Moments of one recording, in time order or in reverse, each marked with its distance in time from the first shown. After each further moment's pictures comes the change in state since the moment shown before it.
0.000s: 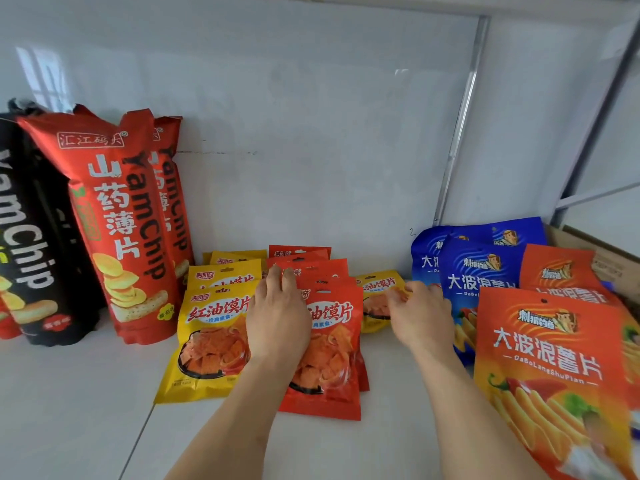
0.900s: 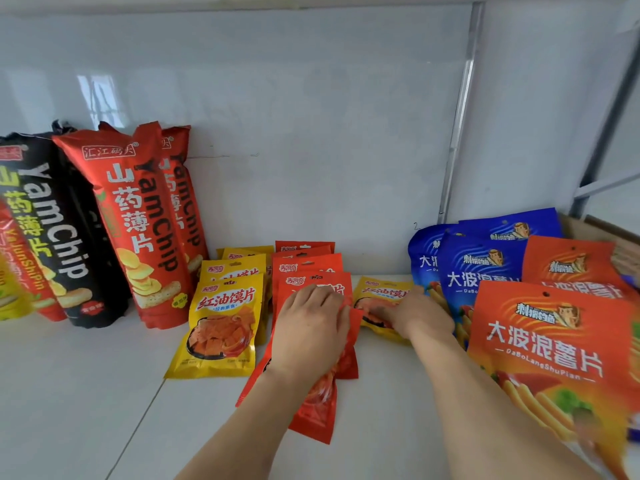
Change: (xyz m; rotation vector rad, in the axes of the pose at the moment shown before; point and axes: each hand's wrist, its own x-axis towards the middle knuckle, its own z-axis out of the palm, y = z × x) left_hand -0.041 0.036 0.006 -0.018 0.339 0.457; right_hand 0.029 0.018 0.012 -0.151 -0.325 0.089
